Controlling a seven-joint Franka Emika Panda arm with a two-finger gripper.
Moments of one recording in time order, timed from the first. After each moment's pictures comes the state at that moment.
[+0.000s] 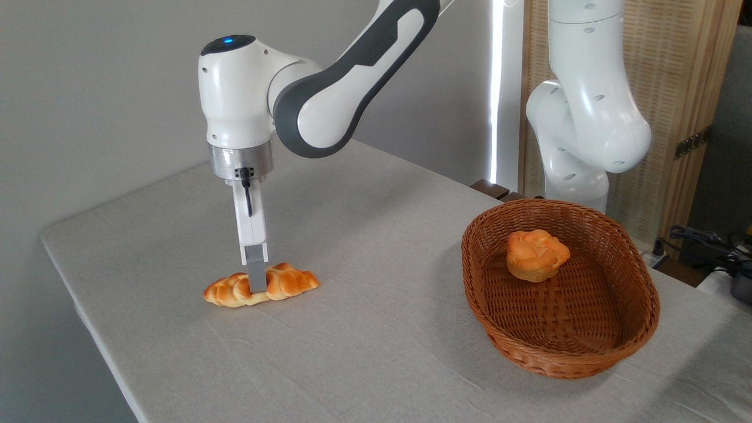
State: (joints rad) arm -0.33 0.10 -0.01 -2.04 0.00 2.30 0.85
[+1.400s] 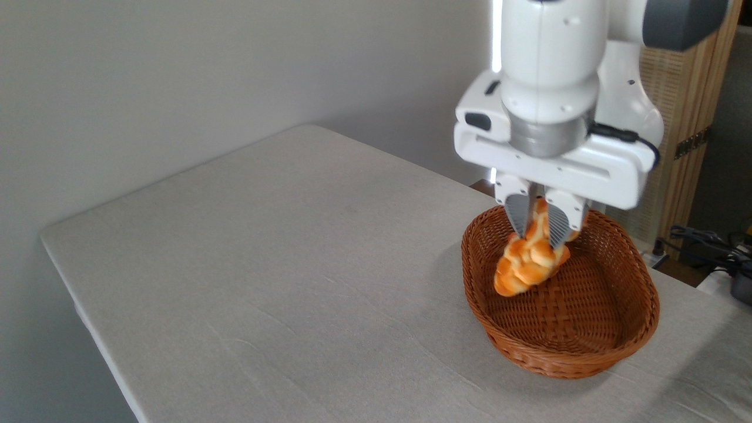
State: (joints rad) arm 0.15 -0.36 0.29 -2.18 0.02 1.48 0.92
